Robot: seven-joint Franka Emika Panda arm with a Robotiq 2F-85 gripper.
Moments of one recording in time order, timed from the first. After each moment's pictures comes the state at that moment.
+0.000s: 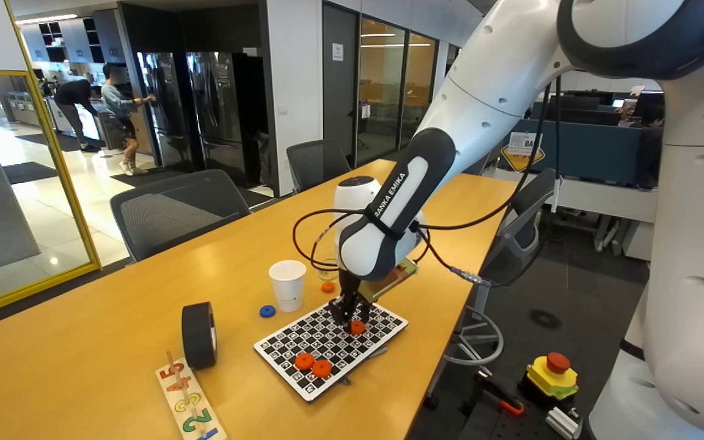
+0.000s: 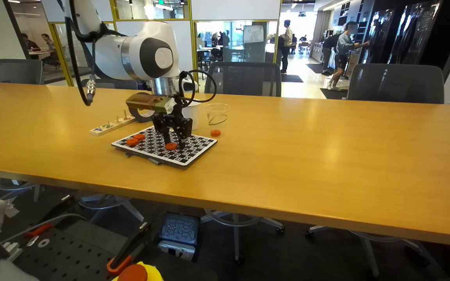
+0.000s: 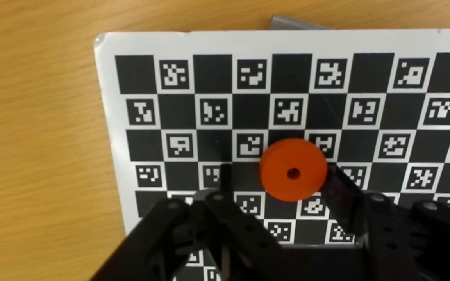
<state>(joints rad) 0.03 0.24 -0.01 -2.44 -0.13 2.67 0.18</state>
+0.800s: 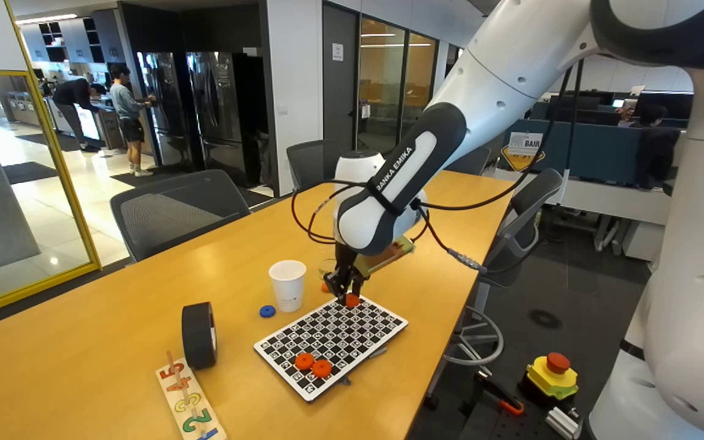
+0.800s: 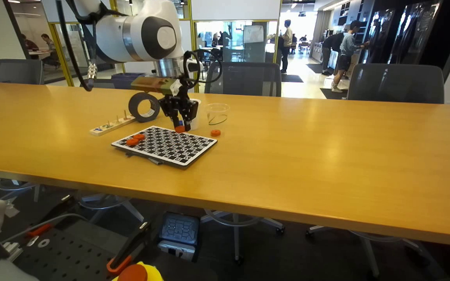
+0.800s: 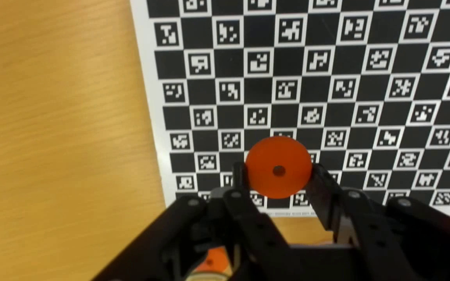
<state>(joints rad) 0.03 0.15 -0.03 -2.40 -0.12 2.65 0.16</state>
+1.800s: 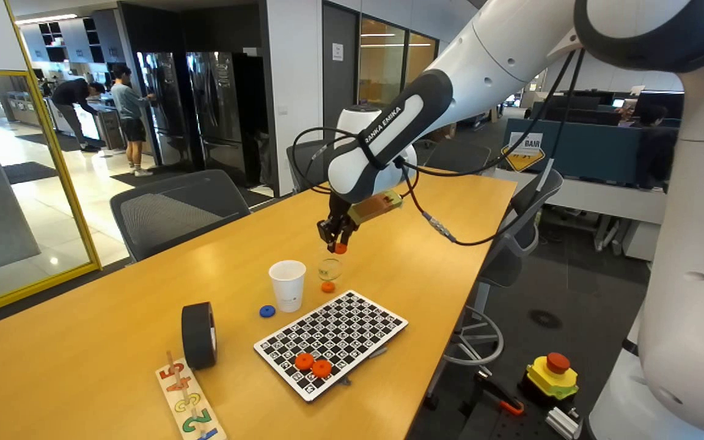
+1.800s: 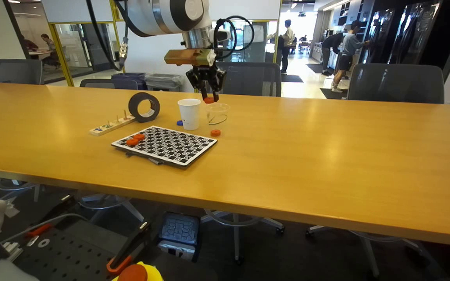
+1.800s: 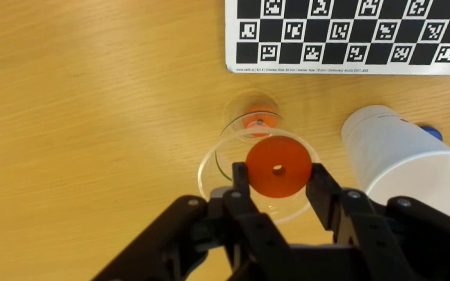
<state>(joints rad) -0.05 0.19 -0.05 -2.17 -0.08 2.61 0.00</state>
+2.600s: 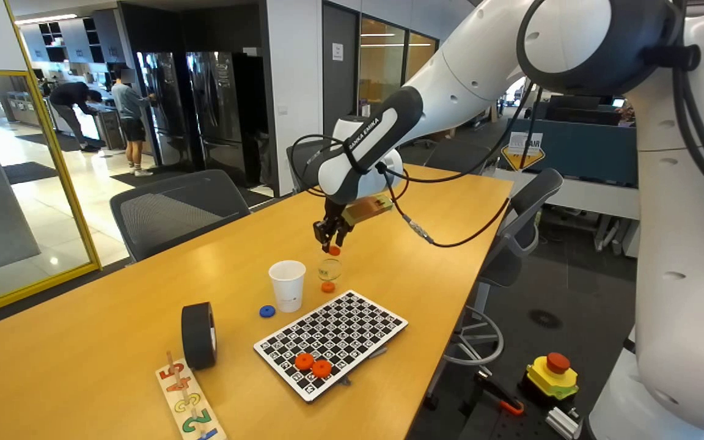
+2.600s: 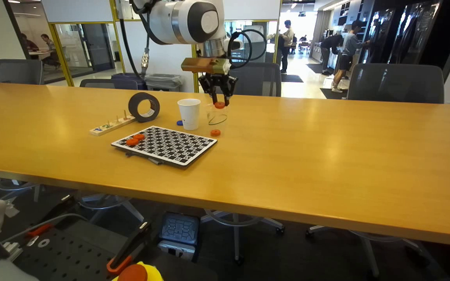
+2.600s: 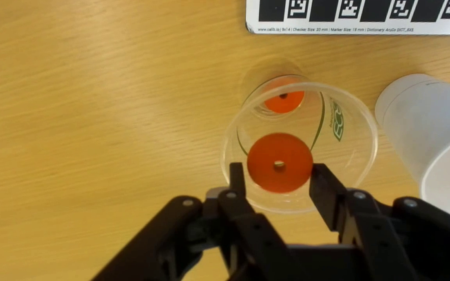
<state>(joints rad) -0.09 0.34 -0.05 -2.02 -0.01 2.61 -0.08</state>
